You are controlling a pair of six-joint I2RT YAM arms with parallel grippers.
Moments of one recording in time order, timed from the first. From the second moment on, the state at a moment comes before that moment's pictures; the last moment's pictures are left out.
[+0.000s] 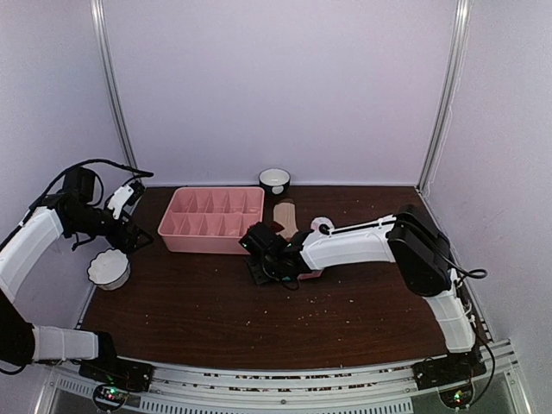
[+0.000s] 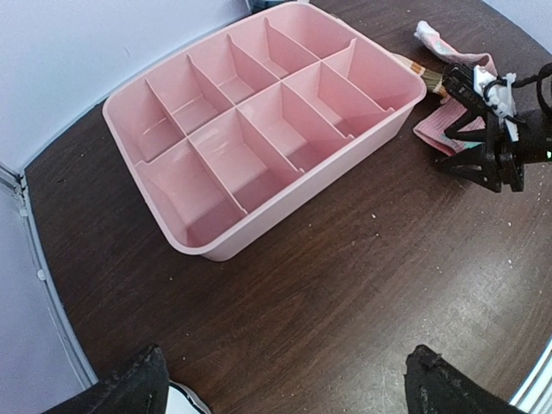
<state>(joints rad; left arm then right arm) 0.06 1.11 0.99 -0.78 0.49 0.59 1.03 2.26 1.67 -0.34 0.37 0.45</state>
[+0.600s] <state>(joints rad) 0.05 1.12 1.00 -0.79 0.63 0.63 1.02 1.99 1.21 -0.13 0.19 0.42</state>
